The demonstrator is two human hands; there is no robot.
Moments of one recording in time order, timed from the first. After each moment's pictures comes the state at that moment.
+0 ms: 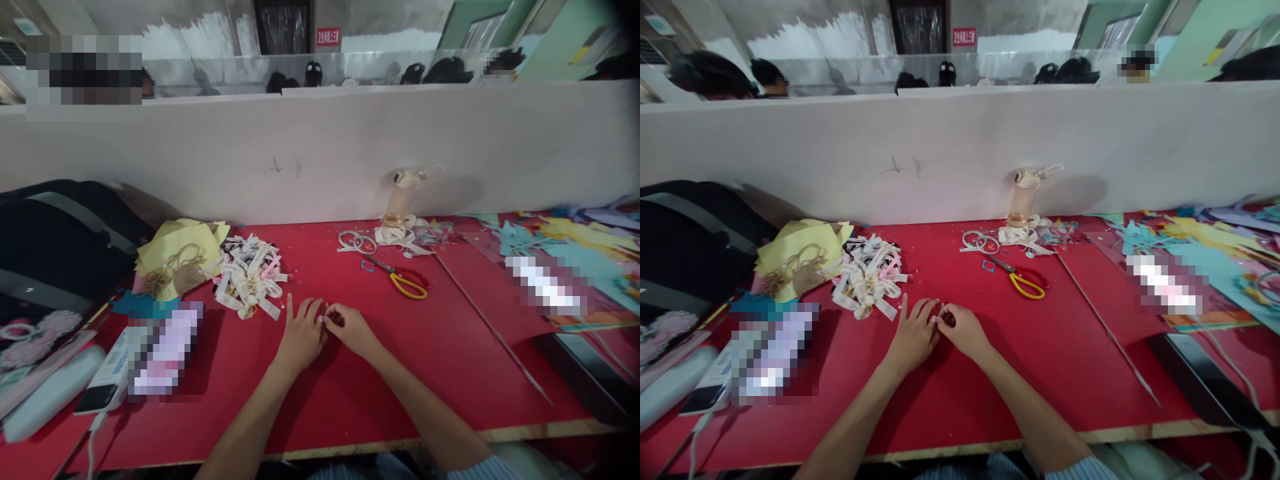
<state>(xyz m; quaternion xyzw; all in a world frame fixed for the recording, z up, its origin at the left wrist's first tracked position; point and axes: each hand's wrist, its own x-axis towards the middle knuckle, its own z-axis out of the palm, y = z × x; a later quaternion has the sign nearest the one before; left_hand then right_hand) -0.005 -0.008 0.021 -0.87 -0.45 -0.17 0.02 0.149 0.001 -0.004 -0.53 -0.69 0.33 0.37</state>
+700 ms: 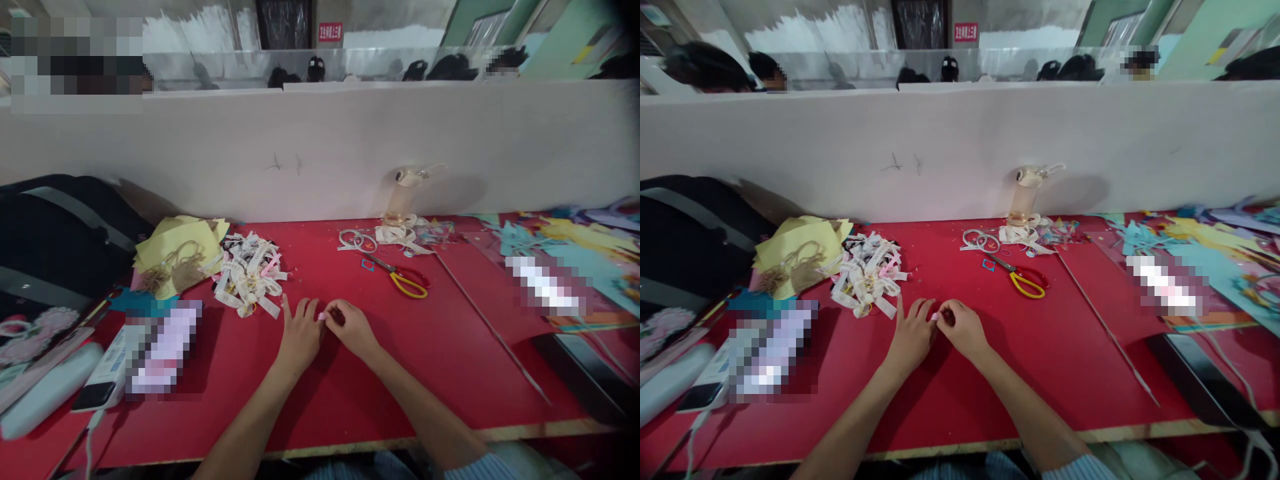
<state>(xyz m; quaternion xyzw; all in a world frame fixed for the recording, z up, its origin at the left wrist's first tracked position) -0.004 -0.012 0.019 -0.86 -0.48 -0.14 0.06 0.145 -0.004 0.007 -0.56 -0.70 0.25 0.37</state>
